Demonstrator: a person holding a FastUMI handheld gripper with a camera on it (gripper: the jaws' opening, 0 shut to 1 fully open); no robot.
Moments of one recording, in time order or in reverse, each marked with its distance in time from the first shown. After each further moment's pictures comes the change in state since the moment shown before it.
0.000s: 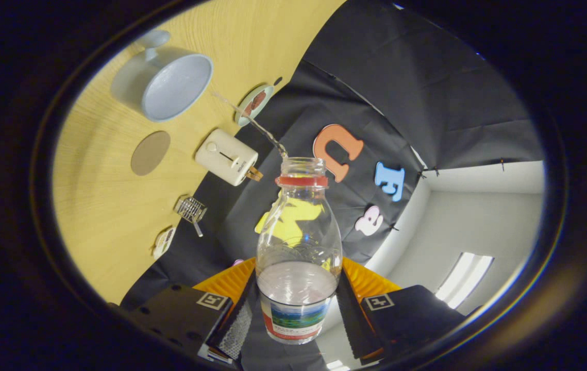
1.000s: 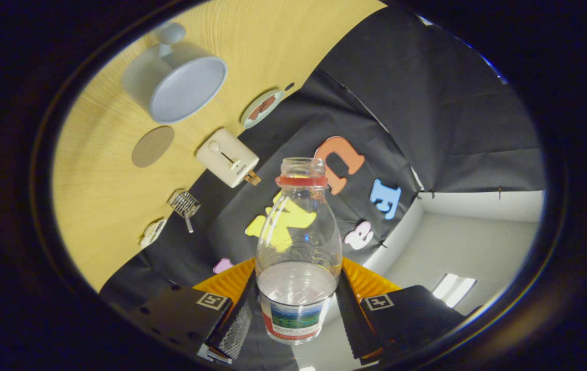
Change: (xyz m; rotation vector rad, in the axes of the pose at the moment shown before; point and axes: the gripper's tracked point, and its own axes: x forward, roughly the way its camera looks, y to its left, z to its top) arm -0.003 0.002 0.024 -0.131 -0.039 -0.016
